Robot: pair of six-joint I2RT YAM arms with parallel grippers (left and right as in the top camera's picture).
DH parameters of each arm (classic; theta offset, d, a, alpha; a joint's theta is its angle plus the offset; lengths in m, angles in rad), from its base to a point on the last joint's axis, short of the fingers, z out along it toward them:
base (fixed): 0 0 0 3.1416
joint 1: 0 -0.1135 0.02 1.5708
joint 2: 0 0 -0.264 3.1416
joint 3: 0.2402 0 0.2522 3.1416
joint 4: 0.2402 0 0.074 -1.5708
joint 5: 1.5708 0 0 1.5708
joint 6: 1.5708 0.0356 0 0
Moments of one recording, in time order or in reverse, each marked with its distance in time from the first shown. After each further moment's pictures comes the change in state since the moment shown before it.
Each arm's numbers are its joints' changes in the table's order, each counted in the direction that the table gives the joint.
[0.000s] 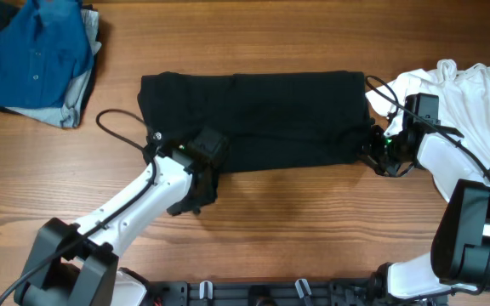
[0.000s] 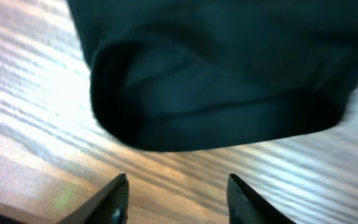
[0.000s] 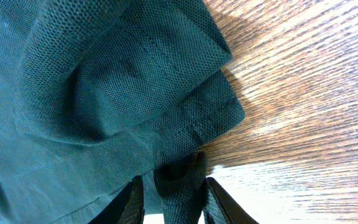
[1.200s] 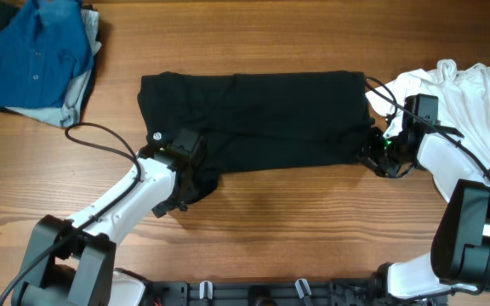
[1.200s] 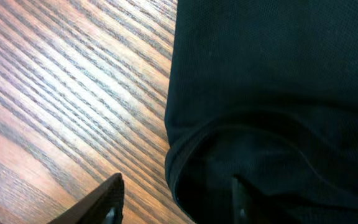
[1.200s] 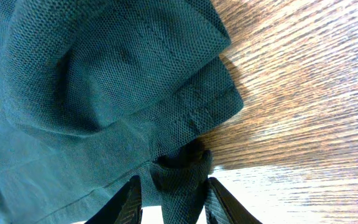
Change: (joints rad) left arm -0.137 0.000 -0.097 -0.109 -0.114 -0.110; right arm 0.000 0.000 0.000 0.023 -0.004 -0.024
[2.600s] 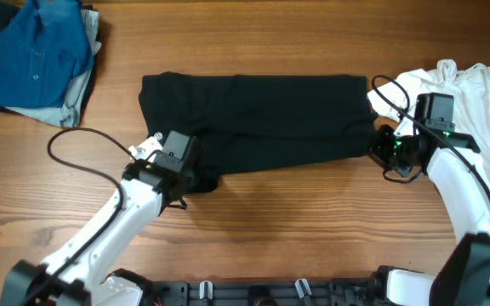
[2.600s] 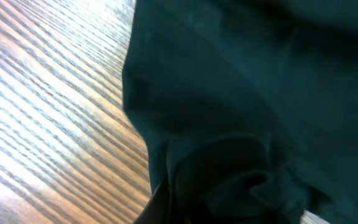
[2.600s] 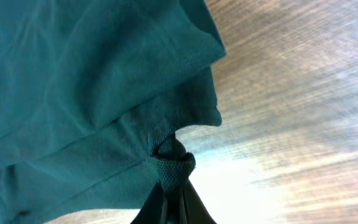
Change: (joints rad) left arm 0.000 -0.202 -0.073 -0.192 -0.029 -0.046; right arm 0.000 -0.231 0.000 0.113 0.081 -0.025
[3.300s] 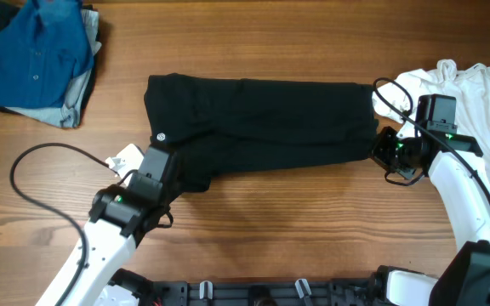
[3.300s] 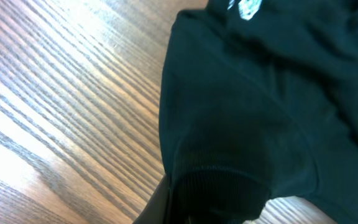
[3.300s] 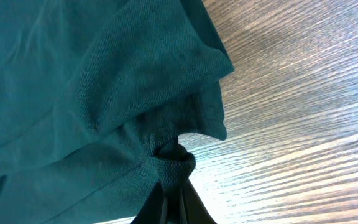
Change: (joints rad) left arm 0.000 -0.297 0.002 0.172 -0.023 -0.030; right arm 0.000 -0.019 0.000 0.017 0.040 0.003
